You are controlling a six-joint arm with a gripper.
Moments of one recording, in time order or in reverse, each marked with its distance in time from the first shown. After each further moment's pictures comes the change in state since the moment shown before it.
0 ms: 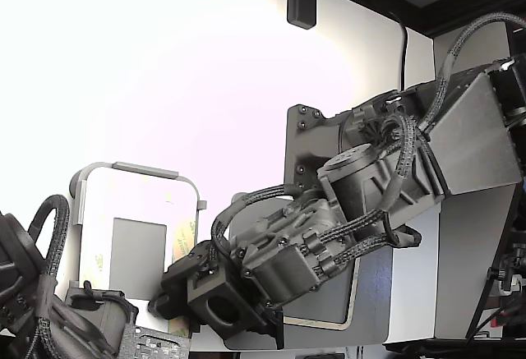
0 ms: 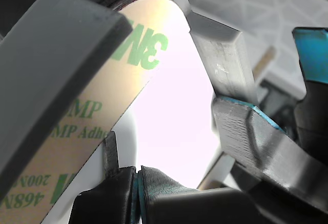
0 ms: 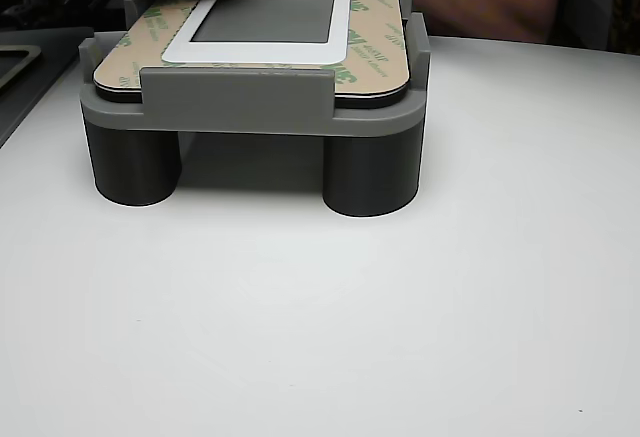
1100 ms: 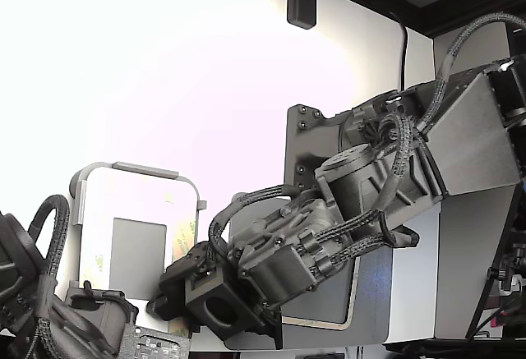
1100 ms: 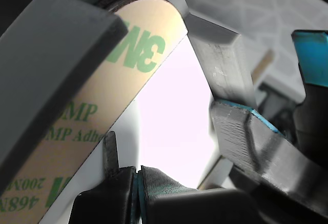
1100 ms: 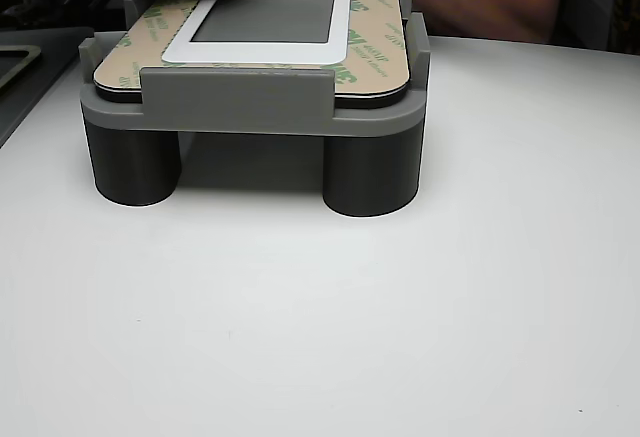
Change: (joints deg) arm -0.4 -1.0 -0.8 -0.2 -0.7 -0.6
